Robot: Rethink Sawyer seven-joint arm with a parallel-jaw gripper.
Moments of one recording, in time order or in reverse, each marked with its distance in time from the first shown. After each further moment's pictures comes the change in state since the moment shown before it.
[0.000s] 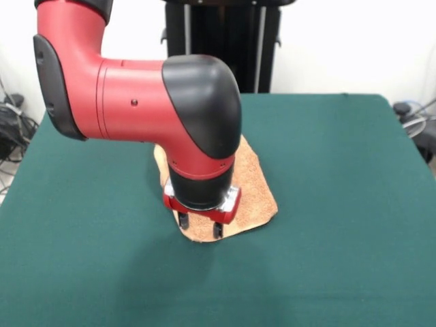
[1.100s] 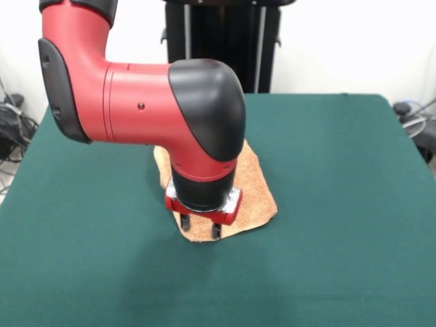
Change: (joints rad) arm 0.009 0.001 0.001 -0.007 -0.026 0.000 0.000
